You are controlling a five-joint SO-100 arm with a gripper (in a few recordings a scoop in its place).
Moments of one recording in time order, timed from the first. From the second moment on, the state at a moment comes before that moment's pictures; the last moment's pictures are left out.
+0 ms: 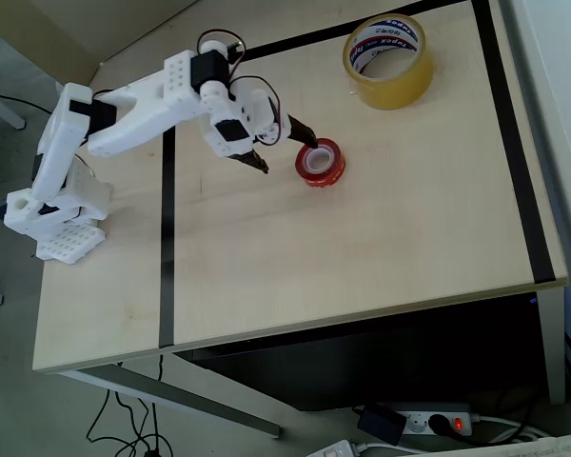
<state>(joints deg) -0.3 40.1 31.7 102.1 -12.9</state>
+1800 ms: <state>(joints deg) -11.5 29.3 -1.2 70.7 -12.8</state>
